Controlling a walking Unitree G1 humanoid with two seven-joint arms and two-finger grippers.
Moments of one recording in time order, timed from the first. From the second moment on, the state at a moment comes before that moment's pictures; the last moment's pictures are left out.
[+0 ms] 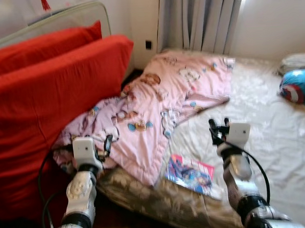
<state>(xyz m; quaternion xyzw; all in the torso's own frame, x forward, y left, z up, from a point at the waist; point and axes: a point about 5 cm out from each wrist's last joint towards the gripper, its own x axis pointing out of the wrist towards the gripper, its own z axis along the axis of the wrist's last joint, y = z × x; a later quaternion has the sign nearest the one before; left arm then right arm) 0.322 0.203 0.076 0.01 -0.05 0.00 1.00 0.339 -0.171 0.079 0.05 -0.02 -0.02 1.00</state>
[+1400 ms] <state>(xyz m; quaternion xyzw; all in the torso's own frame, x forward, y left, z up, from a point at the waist) 0.324 0.197 0.073 0.01 -0.03 -0.02 1.00 0.335 -0.163 0.066 0.05 0.02 0.01 1.00</state>
